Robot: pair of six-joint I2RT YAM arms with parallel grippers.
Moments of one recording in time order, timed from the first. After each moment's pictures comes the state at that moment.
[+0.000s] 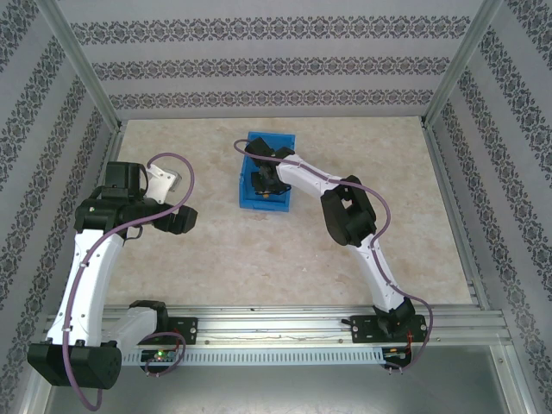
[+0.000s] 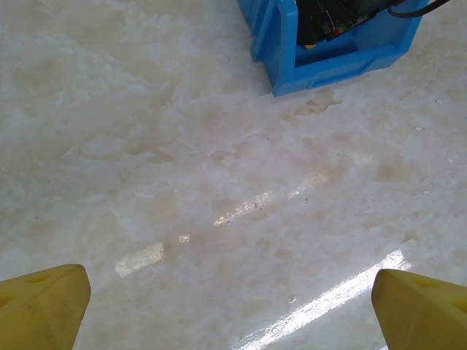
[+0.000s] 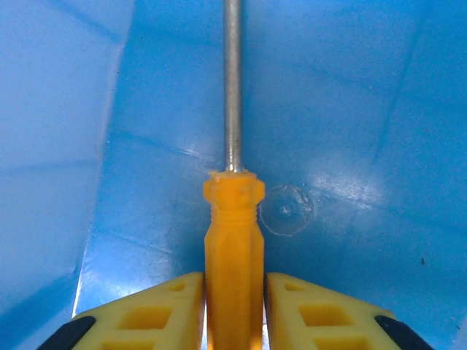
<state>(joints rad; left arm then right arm) 0.00 1.01 1.16 -1.12 0.32 0.26 0.64 2.41 2.03 -0.84 0.03 0.52</state>
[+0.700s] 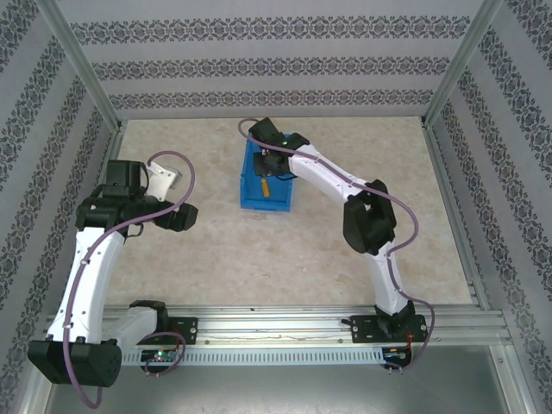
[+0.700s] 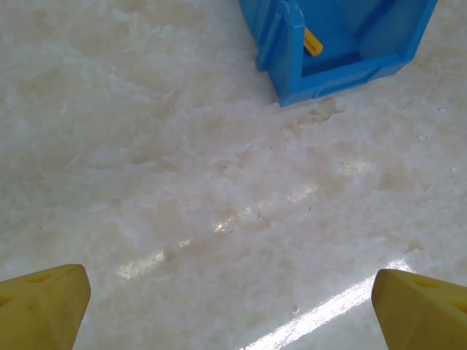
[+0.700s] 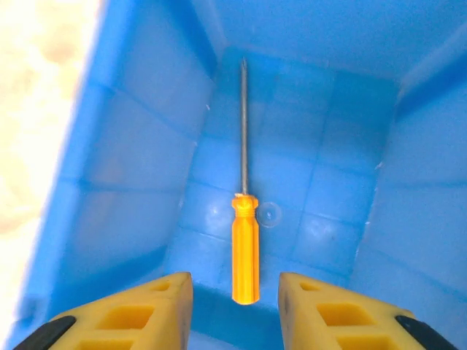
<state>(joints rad) 0.00 1.03 1.15 -1.08 0.32 0.26 0.65 2.17 2.00 -0.84 0.12 0.49</state>
